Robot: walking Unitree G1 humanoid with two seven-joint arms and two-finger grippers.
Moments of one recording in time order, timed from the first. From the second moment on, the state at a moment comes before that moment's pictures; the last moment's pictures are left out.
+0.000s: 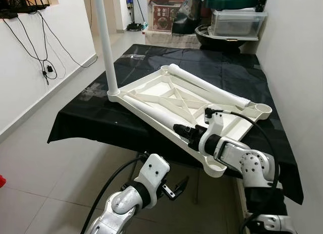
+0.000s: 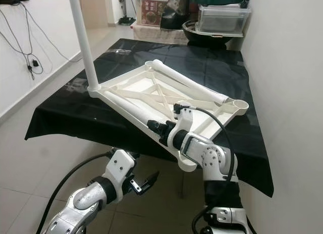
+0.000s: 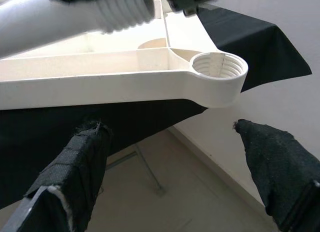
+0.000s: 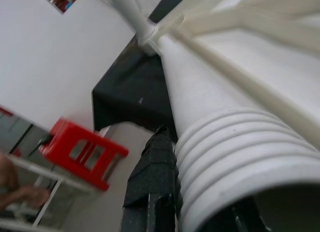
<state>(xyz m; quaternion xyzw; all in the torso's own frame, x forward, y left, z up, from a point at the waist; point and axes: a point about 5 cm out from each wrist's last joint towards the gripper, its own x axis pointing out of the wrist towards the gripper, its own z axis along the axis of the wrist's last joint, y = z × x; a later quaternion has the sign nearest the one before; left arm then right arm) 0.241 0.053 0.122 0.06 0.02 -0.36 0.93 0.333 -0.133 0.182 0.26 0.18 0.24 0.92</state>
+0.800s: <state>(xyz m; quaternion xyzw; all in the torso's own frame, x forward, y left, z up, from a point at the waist) 0.276 0.075 0.156 -0.02 -0.02 -0.28 0.96 0.289 -0.228 0.203 0.31 -0.06 0.23 0.92</state>
